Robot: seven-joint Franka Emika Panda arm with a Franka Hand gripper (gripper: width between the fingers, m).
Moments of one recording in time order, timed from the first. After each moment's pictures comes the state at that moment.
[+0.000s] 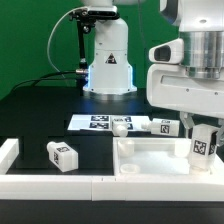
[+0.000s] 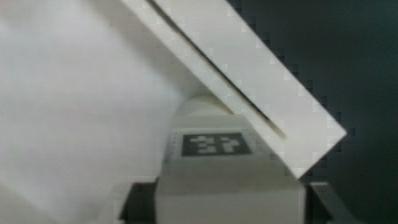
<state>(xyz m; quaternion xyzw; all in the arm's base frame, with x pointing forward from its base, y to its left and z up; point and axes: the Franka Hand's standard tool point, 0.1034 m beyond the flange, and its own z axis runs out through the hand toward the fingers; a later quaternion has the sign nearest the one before) 0.640 0.113 0.076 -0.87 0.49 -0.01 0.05</state>
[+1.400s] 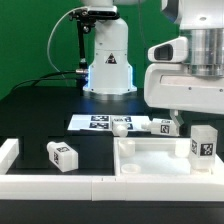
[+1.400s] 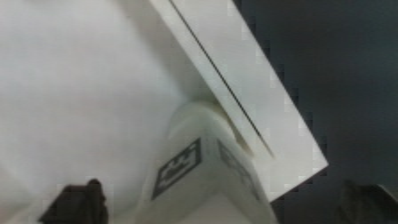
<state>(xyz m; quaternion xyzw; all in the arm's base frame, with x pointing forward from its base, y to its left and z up) 0.638 0.113 0.081 -0.99 0.15 -0.02 0.02</state>
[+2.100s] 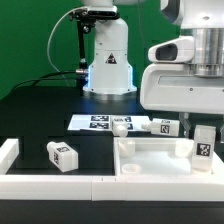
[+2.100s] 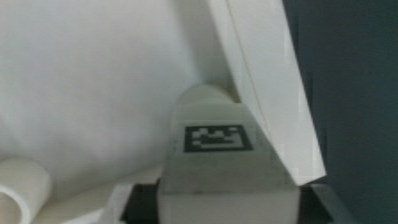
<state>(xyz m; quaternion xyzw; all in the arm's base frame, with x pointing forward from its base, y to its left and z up) 0.640 0.112 0.080 -0.98 0.22 -0.03 0.02</state>
